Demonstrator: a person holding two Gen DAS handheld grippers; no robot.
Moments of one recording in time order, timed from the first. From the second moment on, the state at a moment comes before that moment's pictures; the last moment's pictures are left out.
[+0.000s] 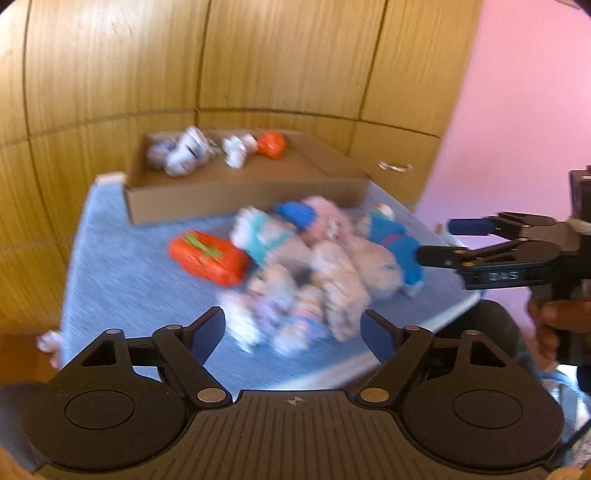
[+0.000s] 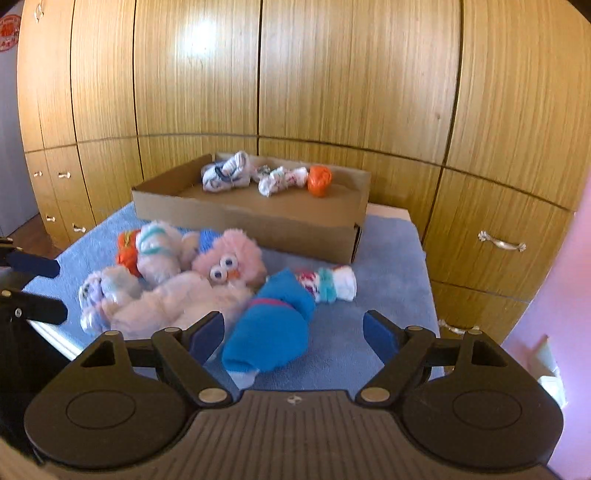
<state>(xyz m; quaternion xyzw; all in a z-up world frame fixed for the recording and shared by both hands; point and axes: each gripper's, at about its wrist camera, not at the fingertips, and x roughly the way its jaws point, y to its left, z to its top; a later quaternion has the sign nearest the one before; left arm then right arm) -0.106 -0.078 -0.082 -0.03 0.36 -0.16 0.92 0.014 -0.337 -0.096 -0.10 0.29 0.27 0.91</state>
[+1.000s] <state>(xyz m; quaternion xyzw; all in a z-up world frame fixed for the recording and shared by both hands) -0.058 -0.081 -0.107 0.01 0.43 -0.20 0.88 0.020 -0.334 -0.116 -0.08 0.32 0.29 0.90</state>
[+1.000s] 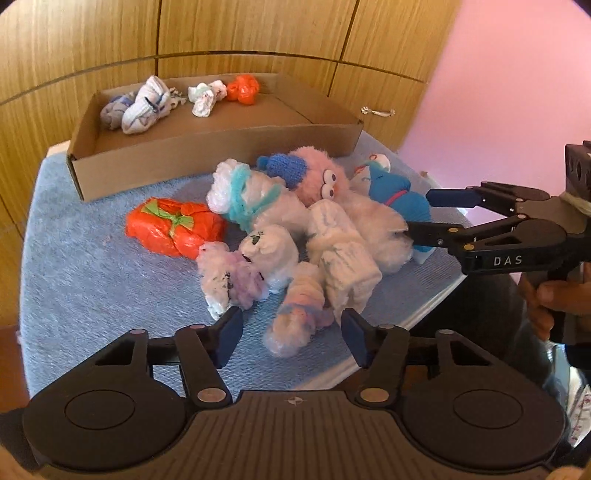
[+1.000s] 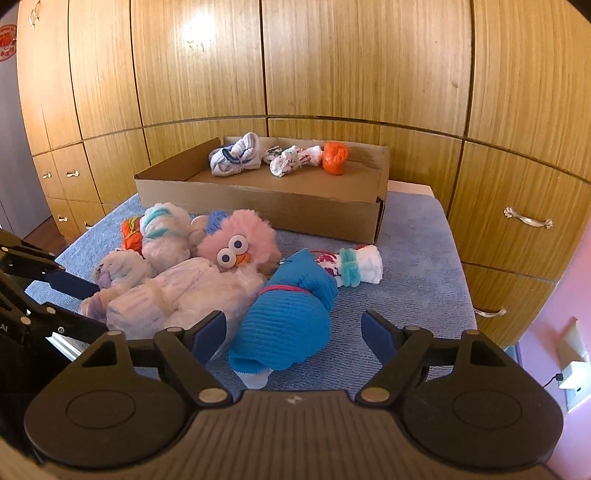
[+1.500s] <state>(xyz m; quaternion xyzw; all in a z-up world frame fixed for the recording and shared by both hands) -0.064 -0.095 -0.116 0.09 0.41 -0.21 0.88 0.024 -0.329 -0.121 -0.07 0.33 0.28 0.90</state>
